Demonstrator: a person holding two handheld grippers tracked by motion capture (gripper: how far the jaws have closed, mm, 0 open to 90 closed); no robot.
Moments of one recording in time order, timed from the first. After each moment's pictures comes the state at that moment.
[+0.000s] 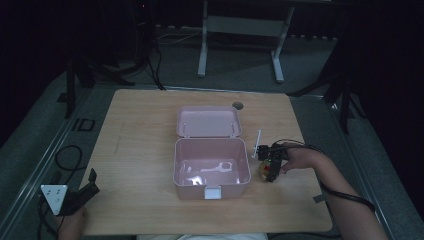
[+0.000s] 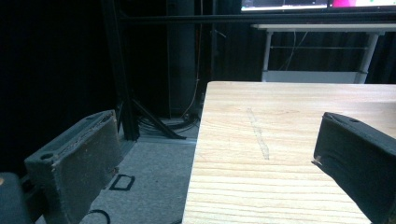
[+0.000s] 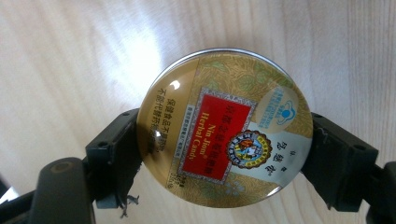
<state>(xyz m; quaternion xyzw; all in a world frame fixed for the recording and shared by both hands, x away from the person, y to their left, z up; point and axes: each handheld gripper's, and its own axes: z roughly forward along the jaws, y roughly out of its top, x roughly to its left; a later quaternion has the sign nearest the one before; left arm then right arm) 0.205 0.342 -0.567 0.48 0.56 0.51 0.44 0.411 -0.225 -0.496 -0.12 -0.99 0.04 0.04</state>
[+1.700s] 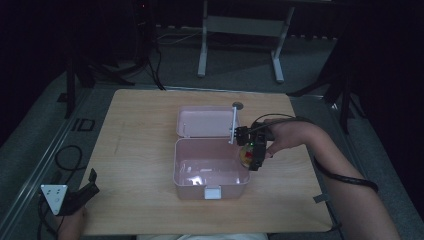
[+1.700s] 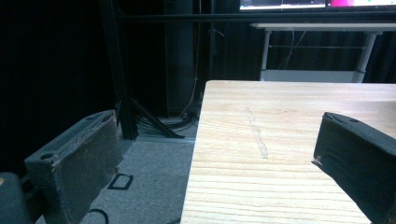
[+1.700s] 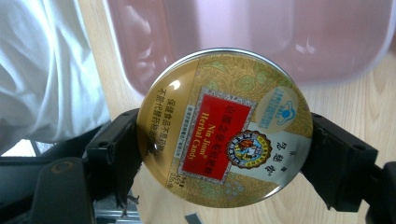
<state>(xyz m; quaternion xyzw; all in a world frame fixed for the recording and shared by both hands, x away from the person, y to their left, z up) 0.205 0.342 -0.567 0.49 0.56 0.51 0.44 0.377 -0.133 -0.362 -0.02 -1.00 0.03 0.04</state>
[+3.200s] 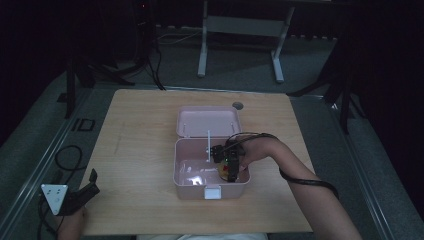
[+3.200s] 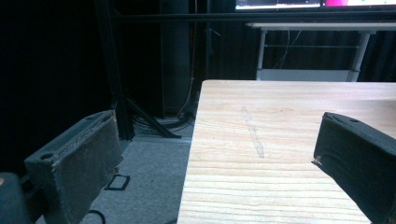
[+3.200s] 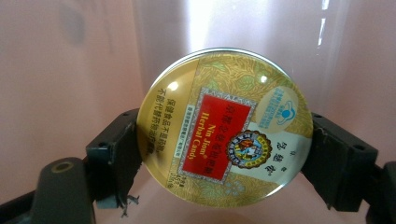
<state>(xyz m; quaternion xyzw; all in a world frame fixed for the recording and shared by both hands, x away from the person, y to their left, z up) 0.205 0.342 -0.567 0.49 0.55 0.51 0.44 0.386 -0.083 -0.461 0.04 -1.00 0.04 0.05</state>
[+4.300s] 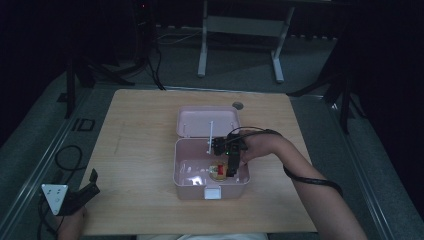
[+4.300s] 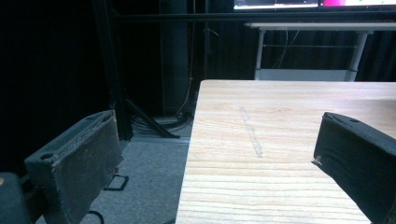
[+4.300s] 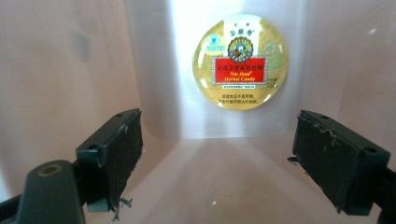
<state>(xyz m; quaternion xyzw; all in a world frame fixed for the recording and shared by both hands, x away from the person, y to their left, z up) 0.205 0.342 -0.567 0.49 0.55 0.50 0.44 0.390 -0.085 -0.434 0.00 -1.00 0.01 0.04</state>
